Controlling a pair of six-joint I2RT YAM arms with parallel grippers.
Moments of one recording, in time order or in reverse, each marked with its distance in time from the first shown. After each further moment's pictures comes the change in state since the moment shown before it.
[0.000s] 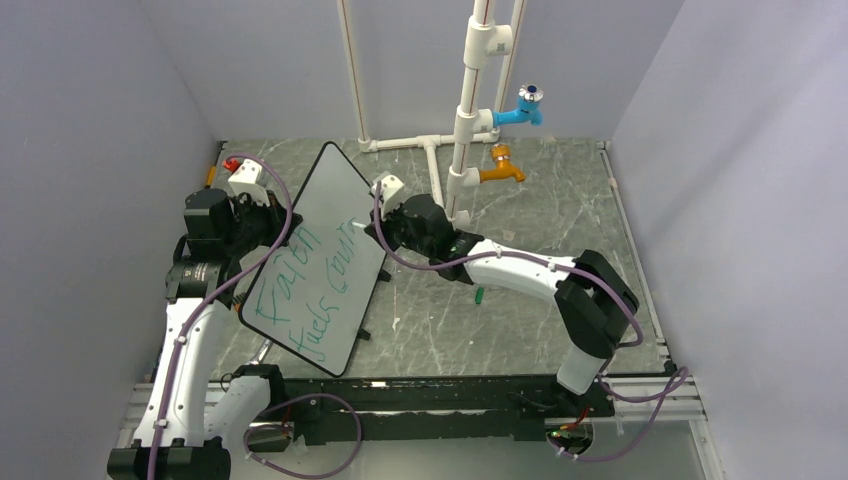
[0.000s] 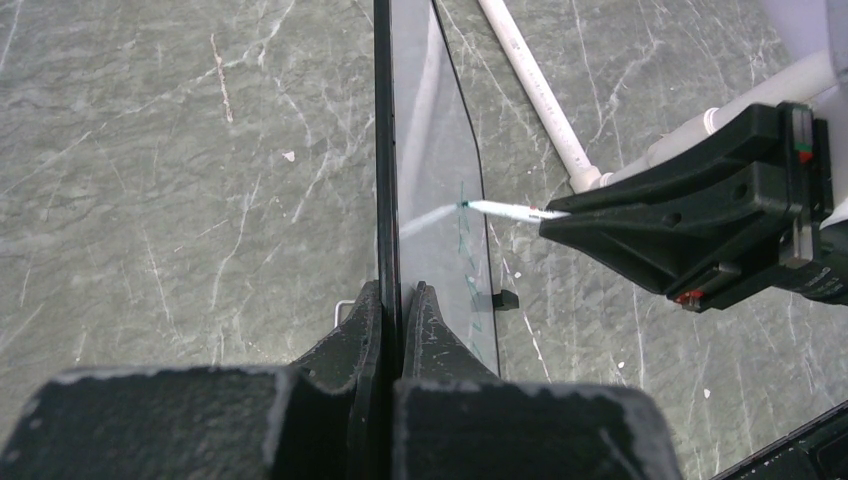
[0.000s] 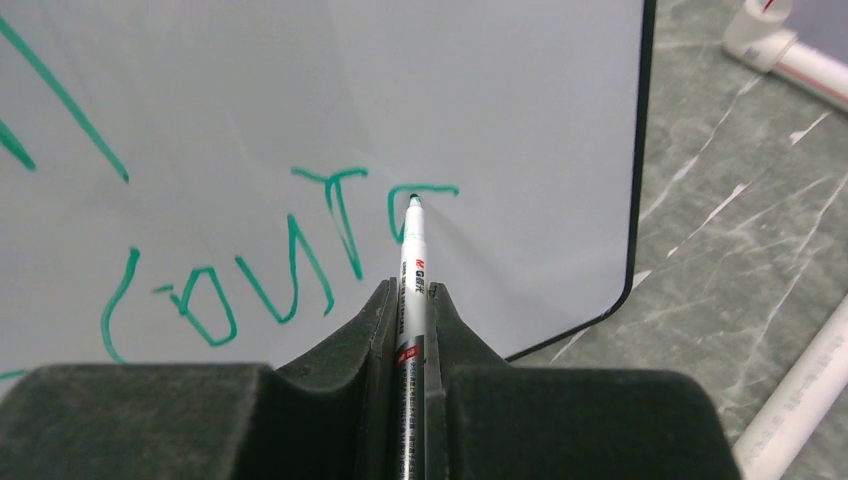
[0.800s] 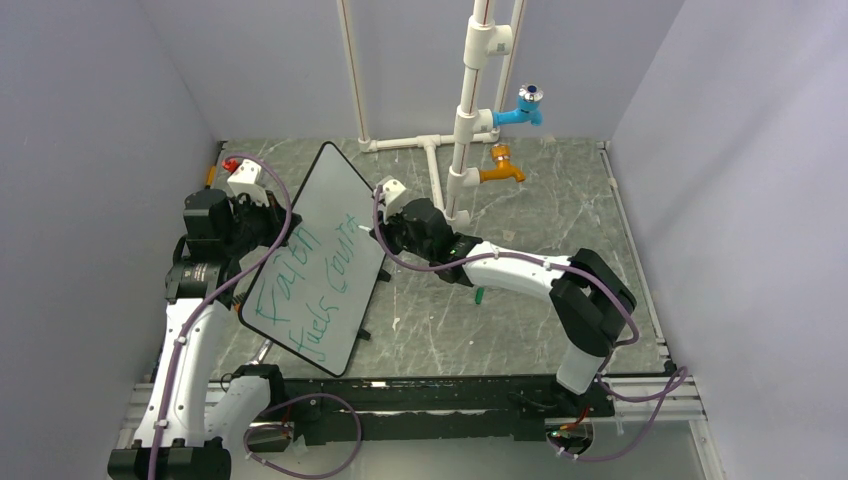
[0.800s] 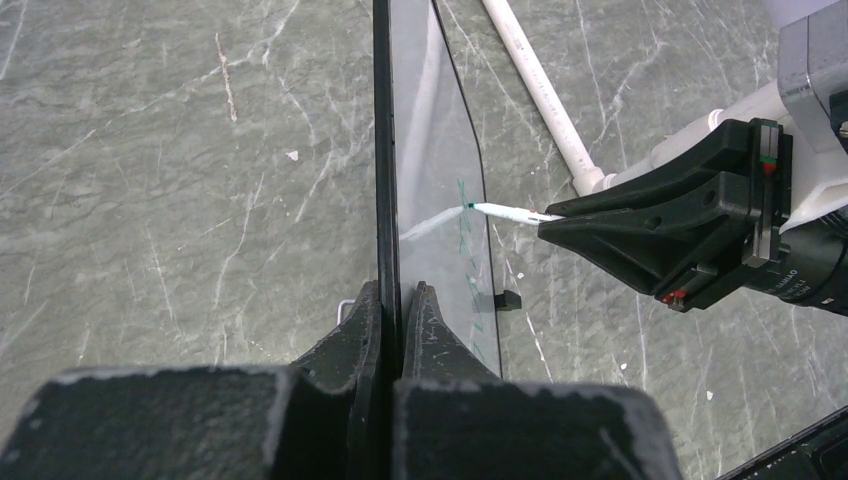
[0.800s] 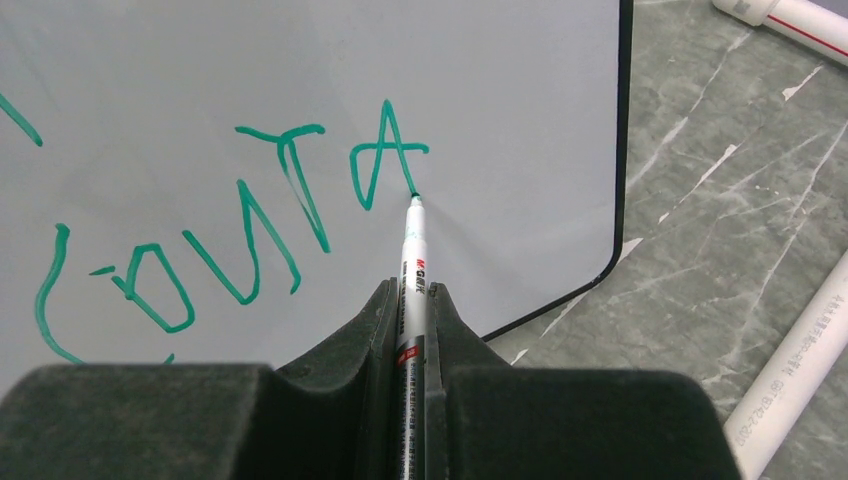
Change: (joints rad) left arm 0.004 -0.002 -0.003 0.002 -0.002 0.000; right arm -0.003 0.023 -0.011 0.005 0.045 0.007
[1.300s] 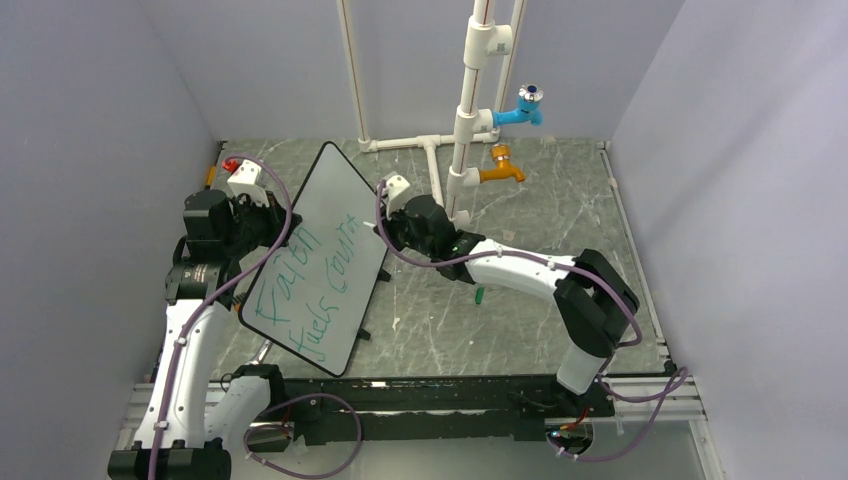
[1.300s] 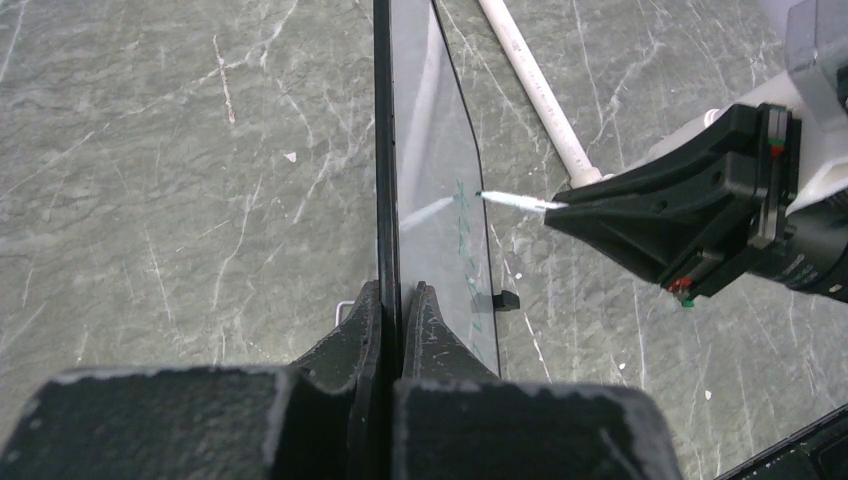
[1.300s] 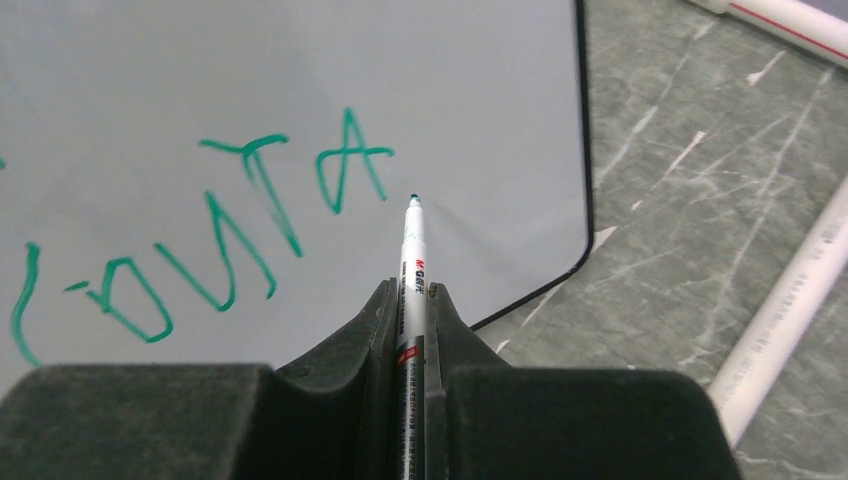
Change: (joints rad) left arm 0.000 -0.005 -0.002 0.002 0.002 0.000; right arm -0.009 -0.014 0.005 -0.032 0.035 0.007
